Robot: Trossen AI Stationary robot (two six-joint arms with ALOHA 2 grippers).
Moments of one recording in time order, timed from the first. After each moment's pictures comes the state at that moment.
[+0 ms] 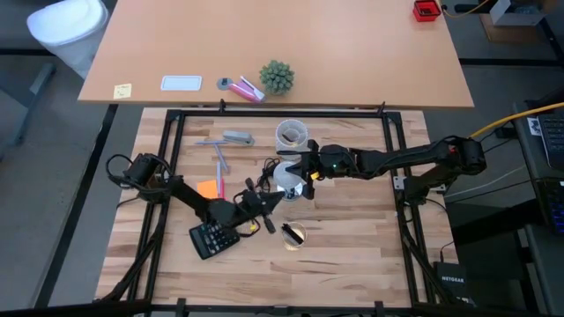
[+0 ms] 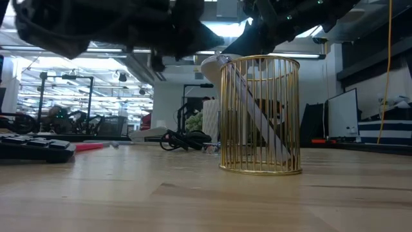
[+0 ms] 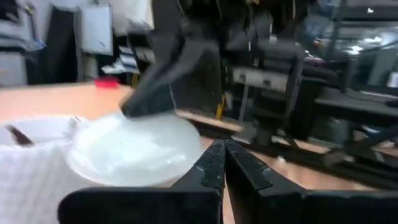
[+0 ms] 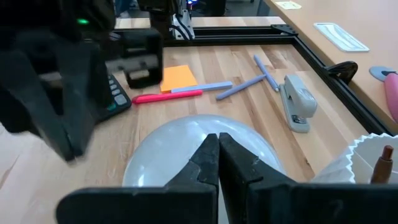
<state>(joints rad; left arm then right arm) -0.36 1.90 0.73 1.33 -0.86 -0.02 -0.04 1.47 0.86 0.13 0.06 -0.01</state>
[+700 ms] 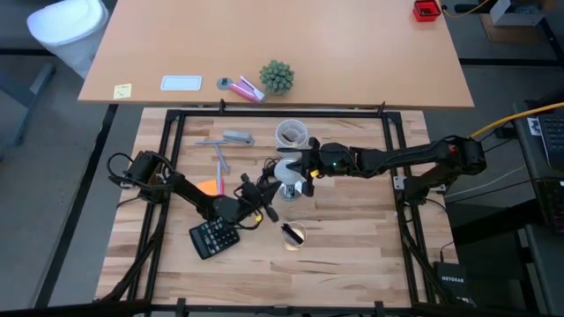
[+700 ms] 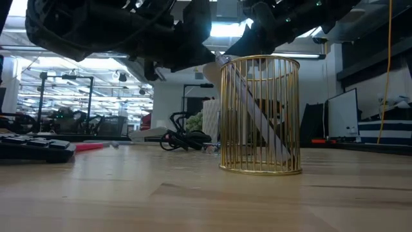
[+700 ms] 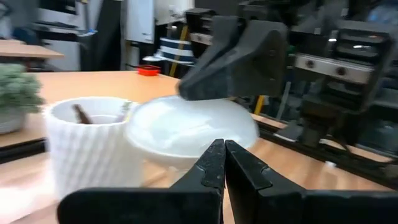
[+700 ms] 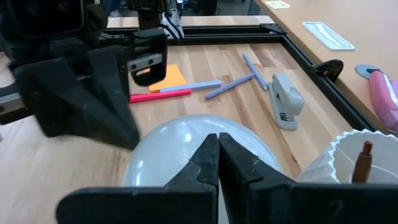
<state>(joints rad) -0.30 1.90 0.73 1.25 -1.00 -0.10 -0.04 1.47 0.86 0.13 0.08 -0.01</state>
